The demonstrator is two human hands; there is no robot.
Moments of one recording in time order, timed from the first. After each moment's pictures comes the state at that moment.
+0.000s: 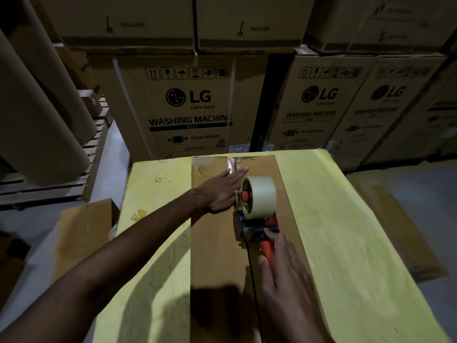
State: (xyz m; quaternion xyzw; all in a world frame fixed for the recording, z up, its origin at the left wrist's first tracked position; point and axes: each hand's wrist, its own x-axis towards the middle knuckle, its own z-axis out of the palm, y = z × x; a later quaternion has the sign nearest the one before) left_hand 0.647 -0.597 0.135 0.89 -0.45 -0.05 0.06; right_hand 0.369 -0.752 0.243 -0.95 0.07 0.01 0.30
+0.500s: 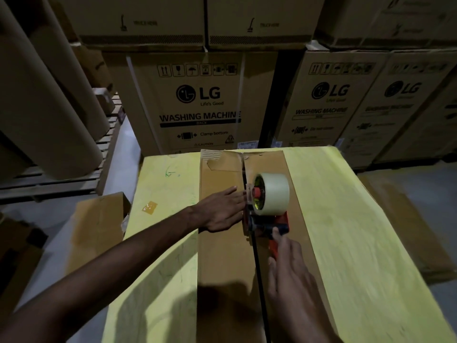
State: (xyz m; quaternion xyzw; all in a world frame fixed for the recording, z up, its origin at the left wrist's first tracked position) left_hand 0.580 -0.580 0.120 0.86 -0.50 -0.05 0.06; right_hand 0.351 -0.752 0.235 -0.97 0.05 0.03 0.24
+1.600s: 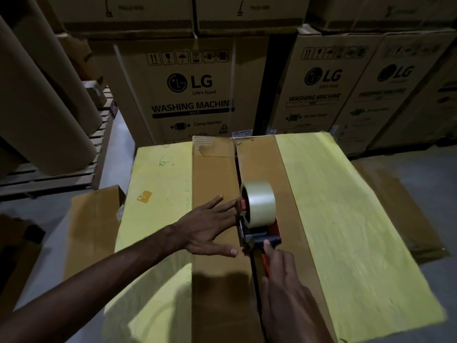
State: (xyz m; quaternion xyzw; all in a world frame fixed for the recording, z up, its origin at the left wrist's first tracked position) left_hand 0.487 -0.564 0.134 0.86 -0.50 -0.06 0.01; right_hand 0.298 -0.756 0.219 -0.98 0.02 0.08 0.20
